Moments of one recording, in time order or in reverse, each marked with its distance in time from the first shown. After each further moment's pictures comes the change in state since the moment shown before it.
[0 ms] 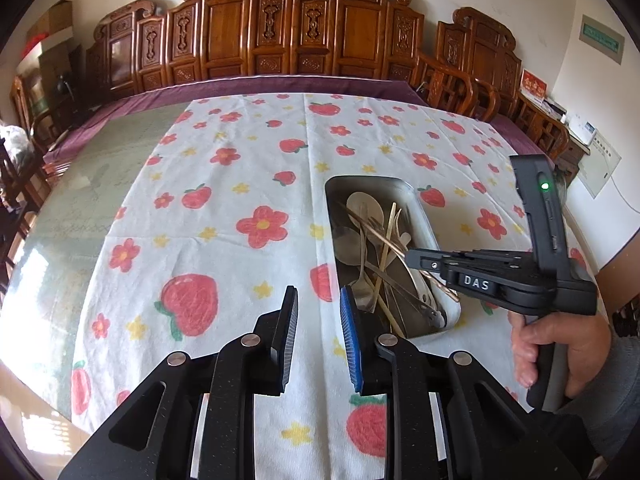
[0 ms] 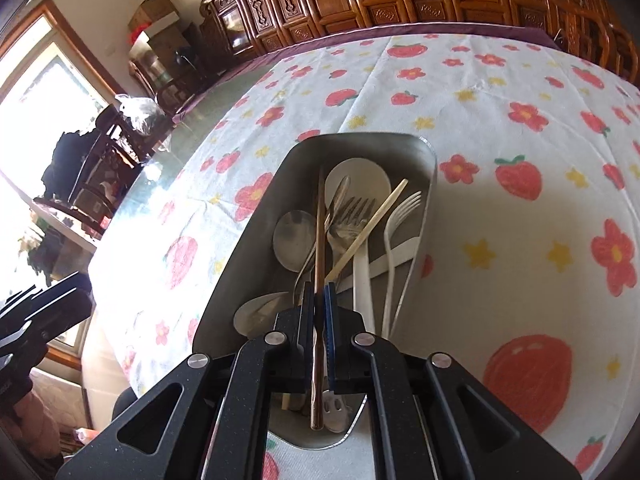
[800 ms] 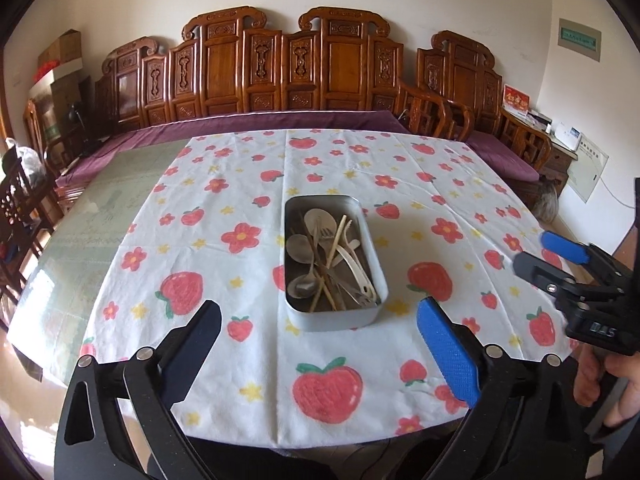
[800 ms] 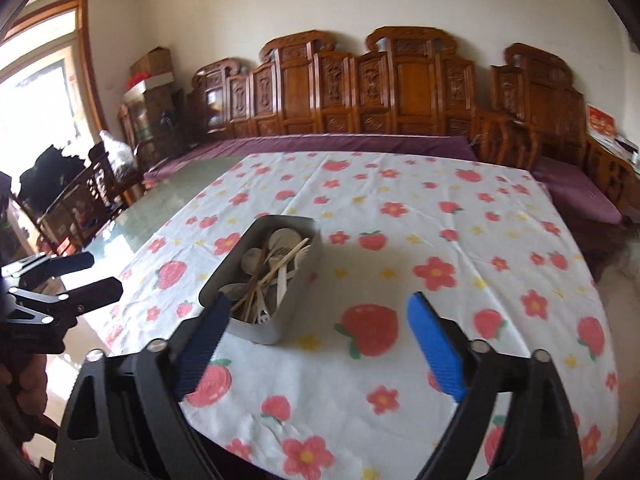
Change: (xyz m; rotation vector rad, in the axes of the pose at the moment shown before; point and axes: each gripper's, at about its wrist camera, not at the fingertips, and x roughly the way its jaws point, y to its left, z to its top) left arm -0.076 -0.071 -0.039 0.036 -0.129 0.018; right arm -0.218 0.009 -0.105 -0.098 -0.390 -0.271
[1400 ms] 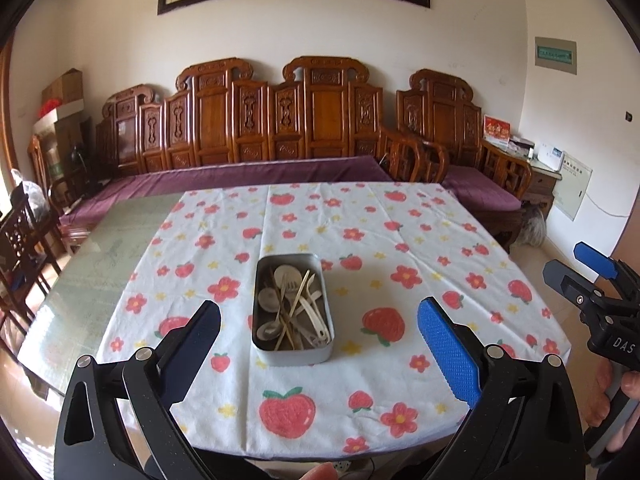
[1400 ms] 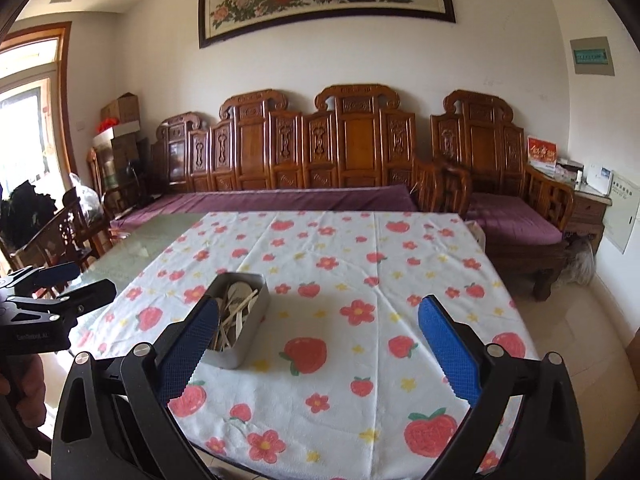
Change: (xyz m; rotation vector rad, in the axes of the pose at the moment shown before) left arm -0.077 -0.062 0.029 0.033 -0.167 -0.002; right arm -0.127 -0.028 0.017 0.016 -0.194 -0.164
